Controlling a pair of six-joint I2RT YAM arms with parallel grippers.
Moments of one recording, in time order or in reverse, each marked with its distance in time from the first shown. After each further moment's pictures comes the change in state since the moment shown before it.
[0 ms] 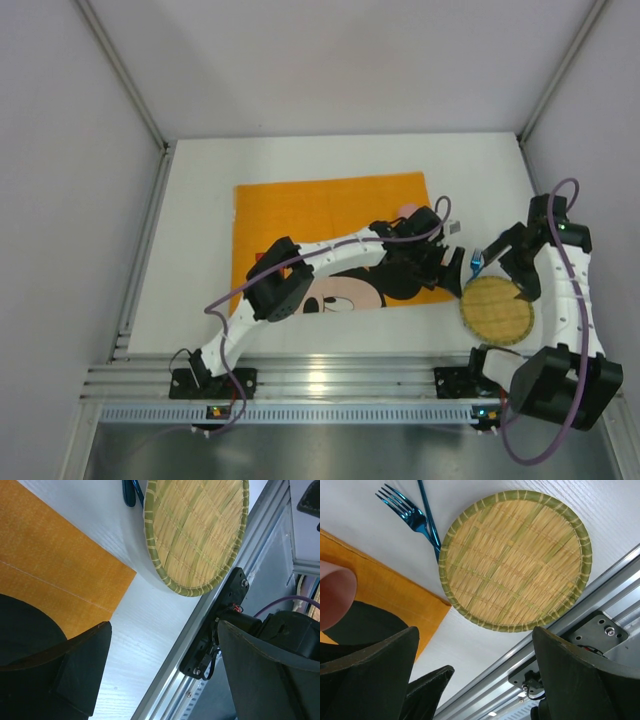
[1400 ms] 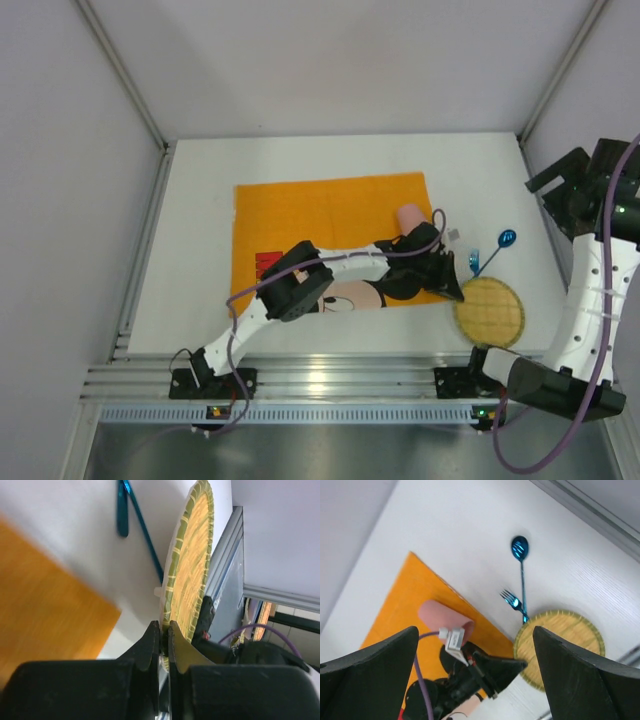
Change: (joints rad) left arm -0.019 0.150 -0.069 0.449 0.072 -0.321; right arm -0.060 0.038 0.564 -0.031 -0.026 -0.023
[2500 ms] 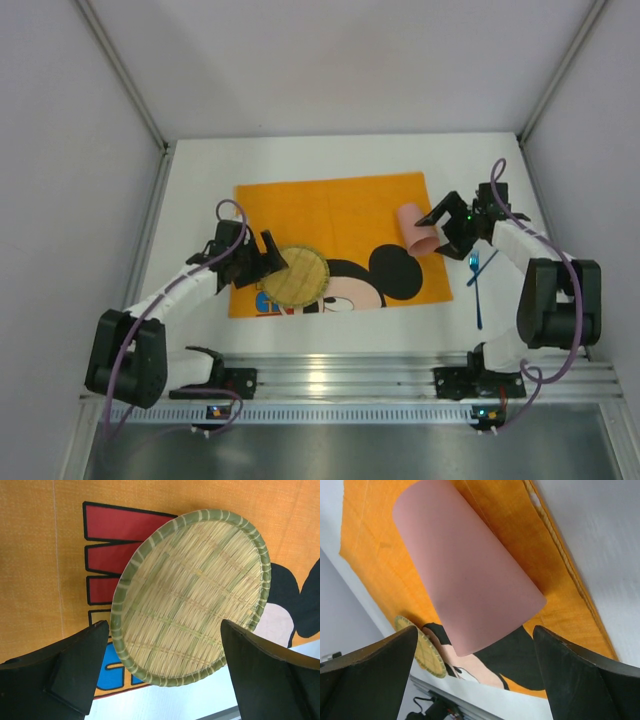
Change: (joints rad) left arm 0.790 -1.241 -1.229 -0.354 -0.421 0.316; right arm 0.287 0.370 -0.670 0.837 -0.548 0.130
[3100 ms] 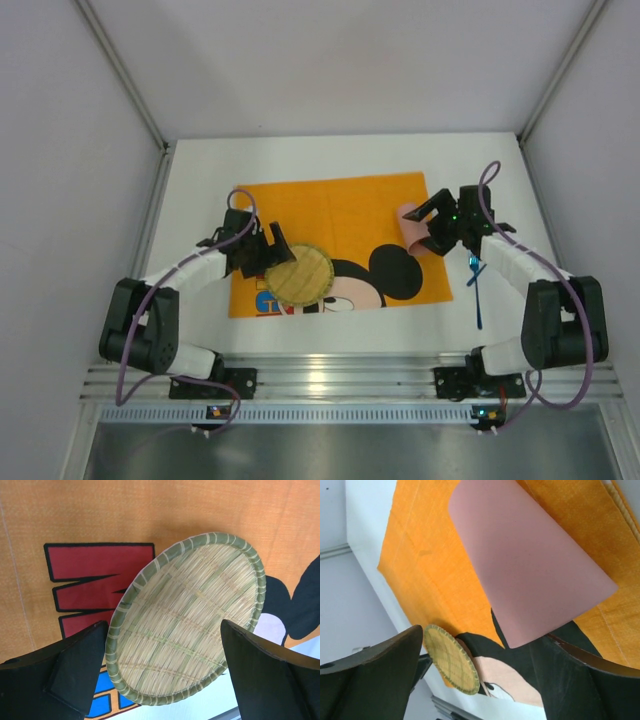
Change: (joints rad) left arm 0.004 0.193 0.092 0.069 0.067 0.027; right arm 0.145 -0.135 -0.108 0.176 0.128 0.259
